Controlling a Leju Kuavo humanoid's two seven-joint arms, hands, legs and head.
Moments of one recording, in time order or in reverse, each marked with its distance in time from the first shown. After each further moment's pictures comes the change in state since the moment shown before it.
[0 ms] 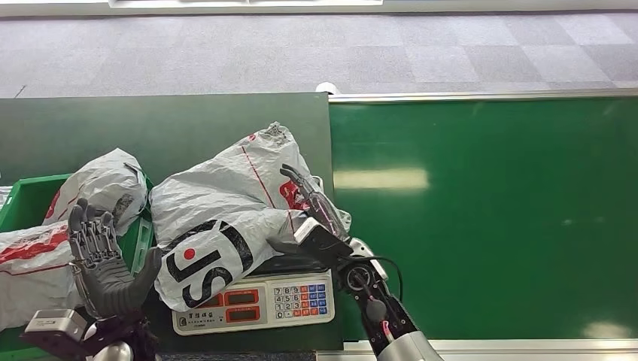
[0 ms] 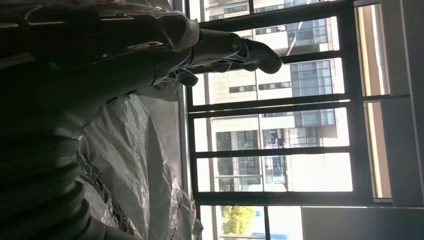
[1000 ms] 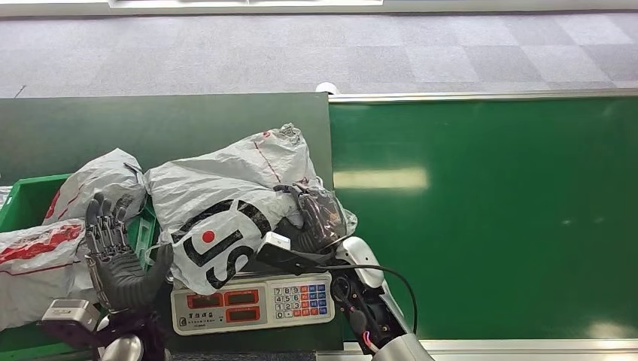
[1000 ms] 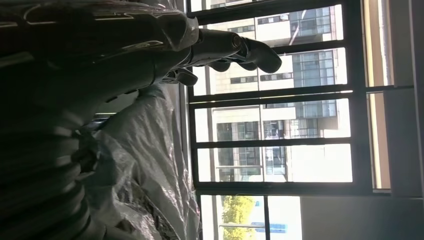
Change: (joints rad) left arm -0.031 -0.004 -0.026 0.045 -0.003 -0.001 0.000; right arm -0.004 0.031 0.030 0.036 0.545 -0.424 0.205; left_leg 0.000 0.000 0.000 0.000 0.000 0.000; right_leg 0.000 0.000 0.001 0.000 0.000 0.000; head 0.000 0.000
